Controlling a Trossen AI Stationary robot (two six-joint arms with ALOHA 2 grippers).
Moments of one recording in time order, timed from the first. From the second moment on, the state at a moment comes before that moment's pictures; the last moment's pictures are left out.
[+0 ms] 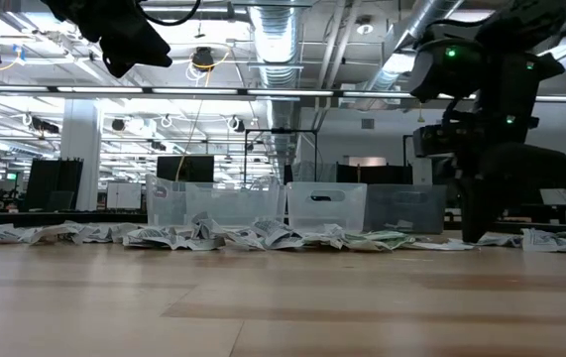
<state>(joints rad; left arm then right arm) -0.12 0.66 0.68 -0.38 -0.19 -0.27 0.08 1.49 0.65 -0.50 0.13 0.22</state>
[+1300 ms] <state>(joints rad) -0.12 0.66 0.68 -0.38 -0.19 -0.27 0.08 1.49 0.60 -0.44 0.13 0.18</state>
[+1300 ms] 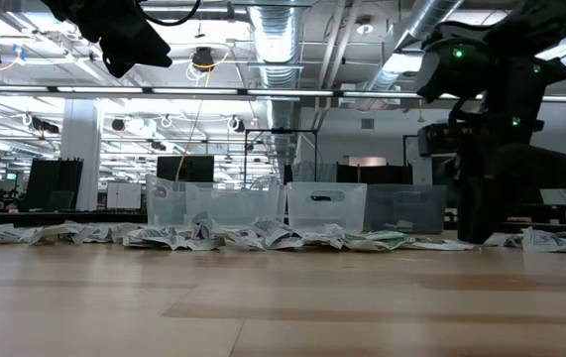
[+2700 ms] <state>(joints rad) -0.12 0.66 0.68 -0.38 -0.19 -0.27 -0.14 1.49 1.17 -0.30 -0.46 -0.14</state>
